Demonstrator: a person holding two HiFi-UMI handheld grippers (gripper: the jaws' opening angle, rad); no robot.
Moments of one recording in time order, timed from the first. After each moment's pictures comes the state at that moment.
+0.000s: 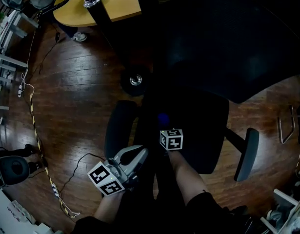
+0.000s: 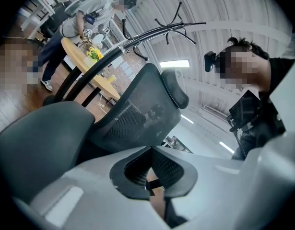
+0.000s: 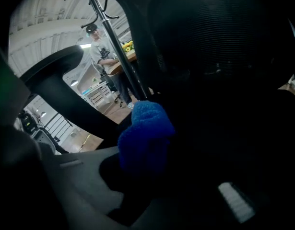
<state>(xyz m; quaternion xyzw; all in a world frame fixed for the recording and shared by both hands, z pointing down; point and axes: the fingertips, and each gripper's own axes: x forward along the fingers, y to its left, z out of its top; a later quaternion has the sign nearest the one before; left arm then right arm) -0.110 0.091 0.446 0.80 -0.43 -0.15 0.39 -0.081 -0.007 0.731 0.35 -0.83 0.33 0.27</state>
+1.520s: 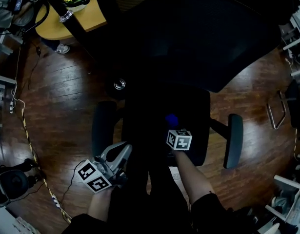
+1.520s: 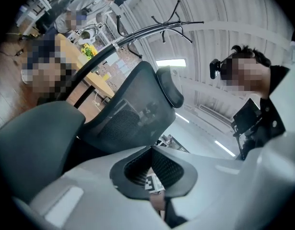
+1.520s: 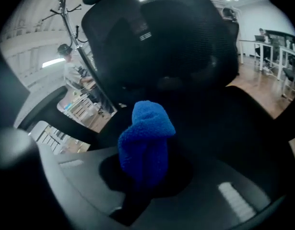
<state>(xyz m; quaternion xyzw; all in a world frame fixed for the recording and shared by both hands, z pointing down) -0.088 0.093 0.431 0.82 -0.40 -0.15 0.39 0.053 -0.015 0.696 0.44 -0.78 0.38 0.23</state>
